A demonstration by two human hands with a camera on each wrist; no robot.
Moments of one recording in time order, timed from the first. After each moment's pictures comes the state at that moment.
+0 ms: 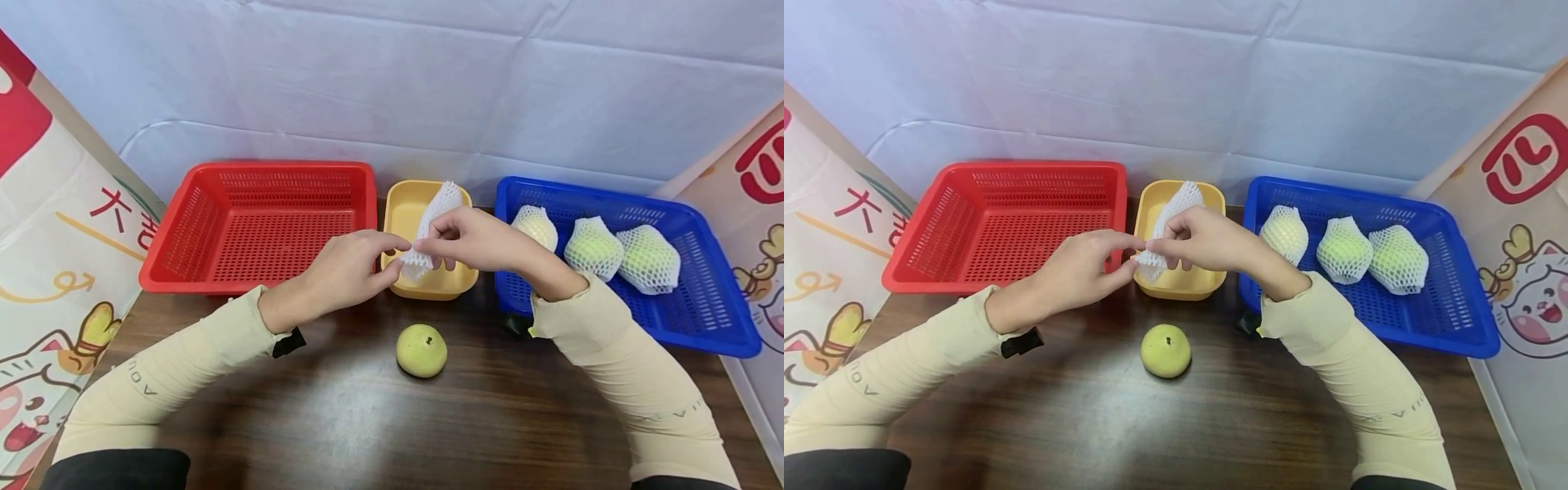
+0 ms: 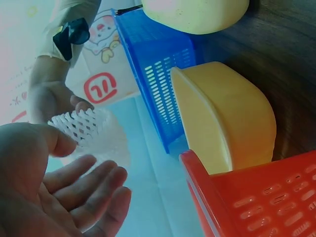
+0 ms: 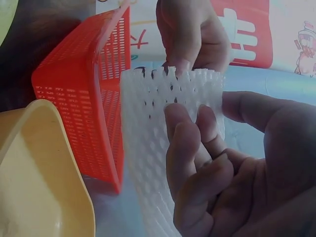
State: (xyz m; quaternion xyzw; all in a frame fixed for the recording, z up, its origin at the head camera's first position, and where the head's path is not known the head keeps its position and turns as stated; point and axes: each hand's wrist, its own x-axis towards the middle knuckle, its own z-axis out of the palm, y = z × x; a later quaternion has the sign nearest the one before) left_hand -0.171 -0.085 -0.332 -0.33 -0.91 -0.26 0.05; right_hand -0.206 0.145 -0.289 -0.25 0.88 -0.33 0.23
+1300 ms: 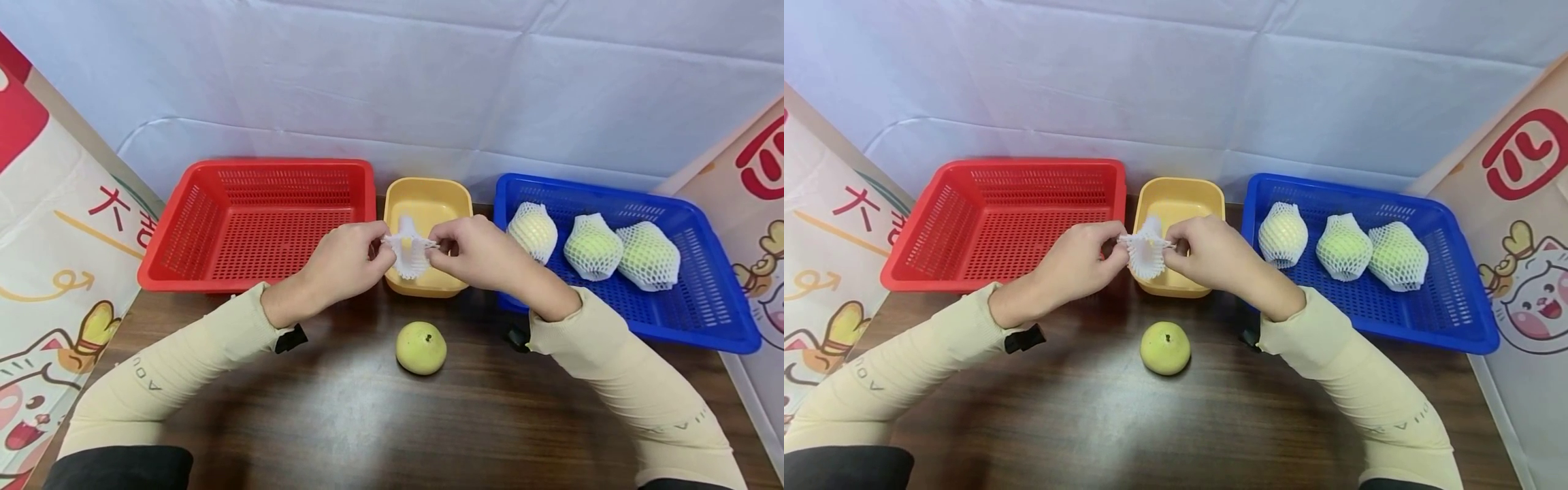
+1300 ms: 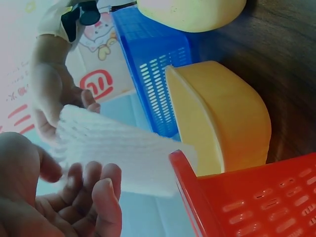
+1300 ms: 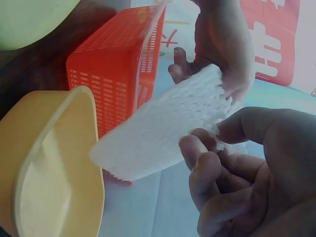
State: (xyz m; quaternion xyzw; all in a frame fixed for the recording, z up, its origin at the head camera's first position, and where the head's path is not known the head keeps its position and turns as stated) left_hand -0.177 -0.084 -0.337 -0.26 -0.92 -0.30 0.06; right_hand -0.191 0.148 -0.312 -0.32 0.91 -0.26 0.06
